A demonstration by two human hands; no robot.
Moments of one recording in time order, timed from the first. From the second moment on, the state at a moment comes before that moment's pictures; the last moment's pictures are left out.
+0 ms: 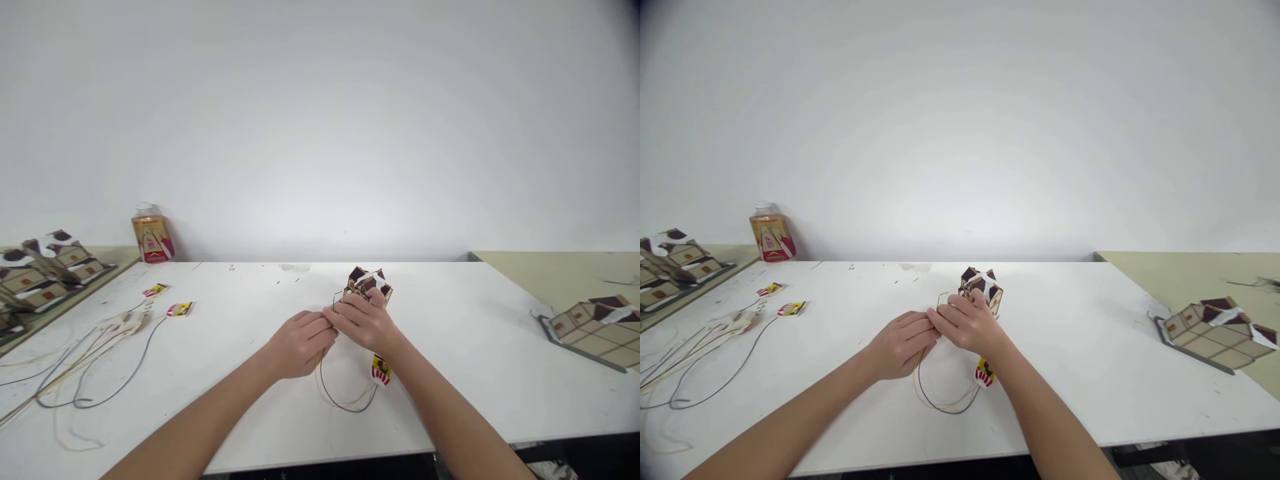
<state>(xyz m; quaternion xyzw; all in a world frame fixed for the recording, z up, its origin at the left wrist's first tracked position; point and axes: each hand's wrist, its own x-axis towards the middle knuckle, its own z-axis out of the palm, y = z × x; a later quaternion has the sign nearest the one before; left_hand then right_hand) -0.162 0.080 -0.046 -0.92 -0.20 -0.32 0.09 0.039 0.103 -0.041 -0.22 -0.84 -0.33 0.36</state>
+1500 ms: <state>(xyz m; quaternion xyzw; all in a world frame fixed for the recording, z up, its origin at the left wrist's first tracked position) -0.170 0.101 -0.051 -0.59 -0.56 -0.39 -0.43 0.045 0.119 -0.047 -0.30 -0.70 0.12 0.63</state>
